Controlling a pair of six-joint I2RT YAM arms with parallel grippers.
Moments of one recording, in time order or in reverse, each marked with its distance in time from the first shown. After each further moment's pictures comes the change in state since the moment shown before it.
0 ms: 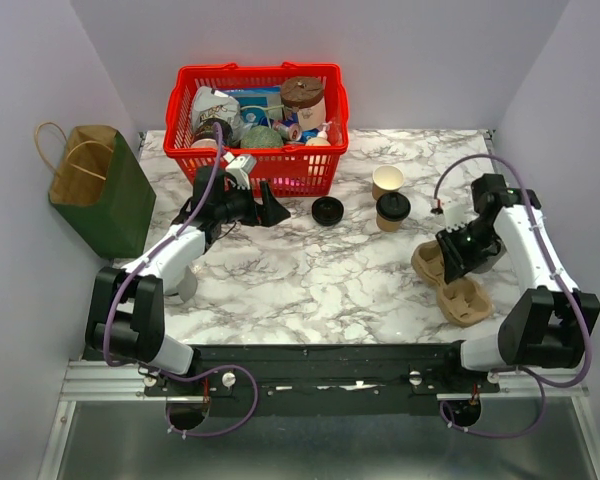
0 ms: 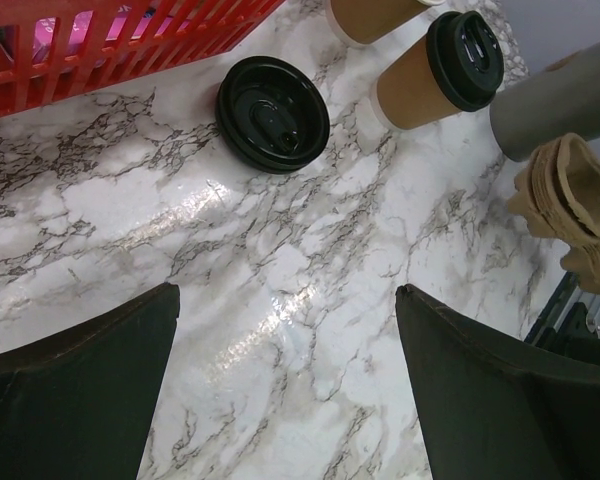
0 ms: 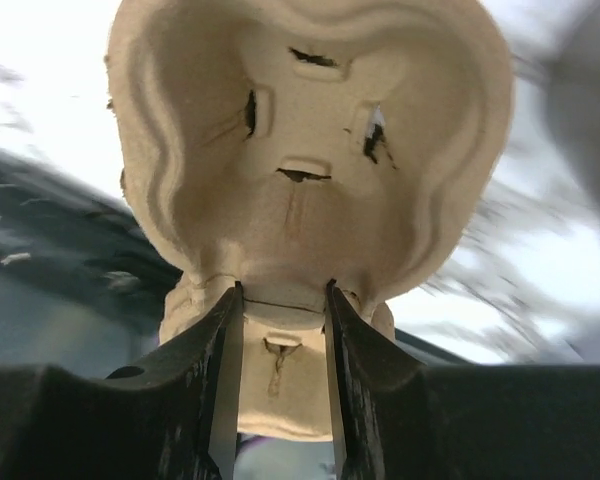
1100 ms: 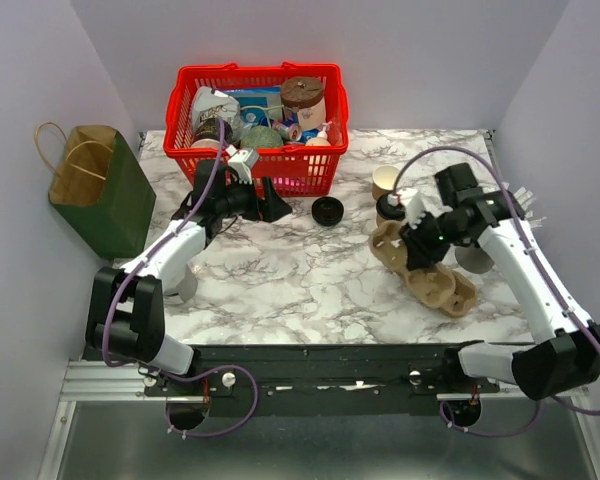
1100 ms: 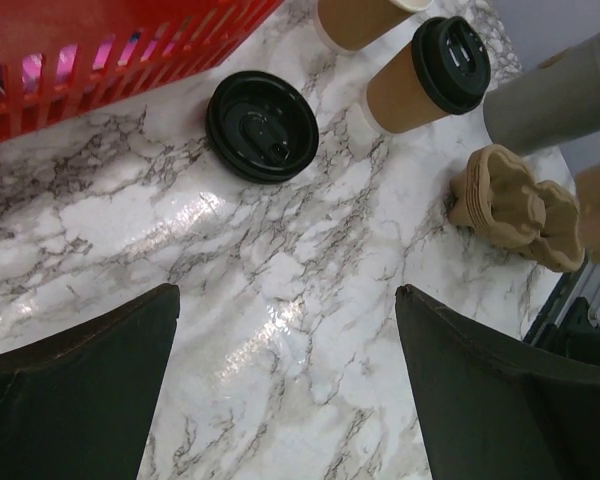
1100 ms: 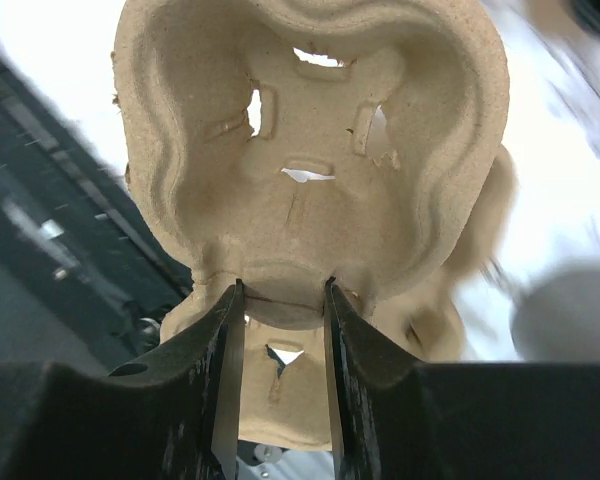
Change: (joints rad) left arm -0.011 0.003 0.046 -0.036 0.006 0.027; right arm 0.306 -0.143 0.103 0.057 -0.199 -0.050
